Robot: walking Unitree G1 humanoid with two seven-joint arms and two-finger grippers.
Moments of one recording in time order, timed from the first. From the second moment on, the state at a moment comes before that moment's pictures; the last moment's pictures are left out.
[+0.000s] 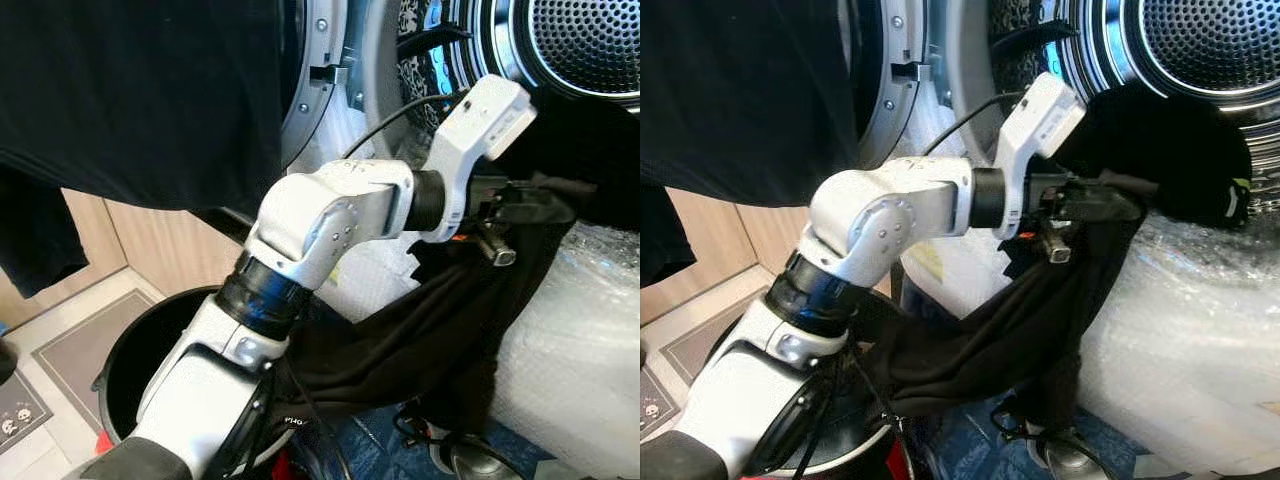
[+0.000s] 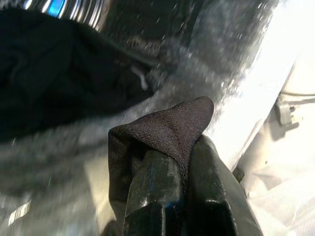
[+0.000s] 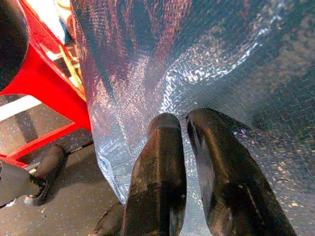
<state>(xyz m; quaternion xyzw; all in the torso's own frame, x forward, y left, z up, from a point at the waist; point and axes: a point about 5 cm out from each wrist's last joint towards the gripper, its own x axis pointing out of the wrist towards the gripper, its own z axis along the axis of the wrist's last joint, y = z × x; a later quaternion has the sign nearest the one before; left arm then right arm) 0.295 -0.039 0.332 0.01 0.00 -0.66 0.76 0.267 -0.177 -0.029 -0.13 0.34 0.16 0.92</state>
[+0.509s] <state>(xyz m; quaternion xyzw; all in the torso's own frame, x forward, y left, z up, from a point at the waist) 0.292 0.030 0.241 0.09 0.09 -0.52 0.85 0.269 -0.135 -0.030 -0.11 0.33 0.20 0.91</state>
